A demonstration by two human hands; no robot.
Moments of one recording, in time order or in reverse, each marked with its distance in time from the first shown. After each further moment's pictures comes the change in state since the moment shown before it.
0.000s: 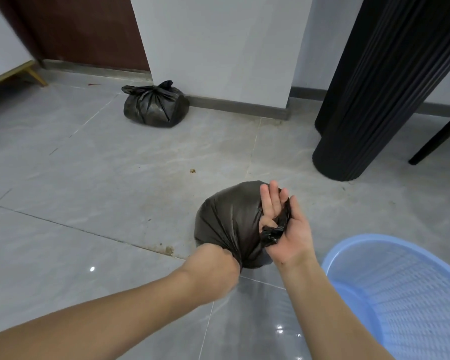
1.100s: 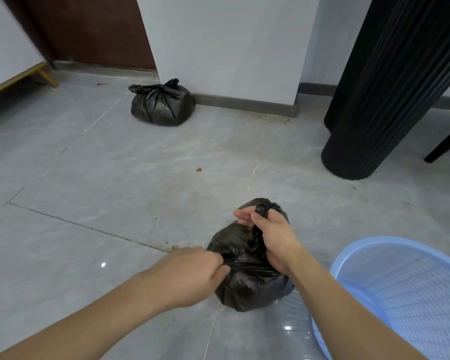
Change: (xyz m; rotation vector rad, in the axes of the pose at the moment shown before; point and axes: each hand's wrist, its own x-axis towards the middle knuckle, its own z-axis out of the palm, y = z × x) left_hand -0.047 -0.018 -0.018 -0.569 0.052 -0.321; right_hand 0.022 0.019 -0.026 -1.036 -0.024 -0.005
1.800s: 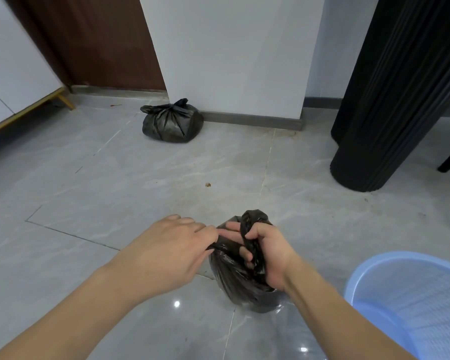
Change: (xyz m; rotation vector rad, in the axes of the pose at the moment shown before) left_hand -0.027 -0.031 -0.068 0.254 0.368 0.181; right_hand -0.004 -0.011 0.030 0.207 -0.343 0.304
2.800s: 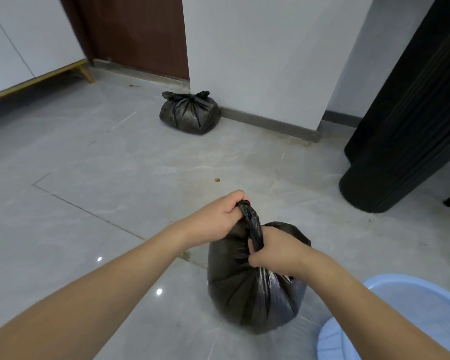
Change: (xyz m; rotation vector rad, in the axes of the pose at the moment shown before) left_hand 0.065 -0.015 0.054 -1.084 0.059 -0.368; right_hand -0.020 -0.034 0.023 -1.447 0.157 0.010
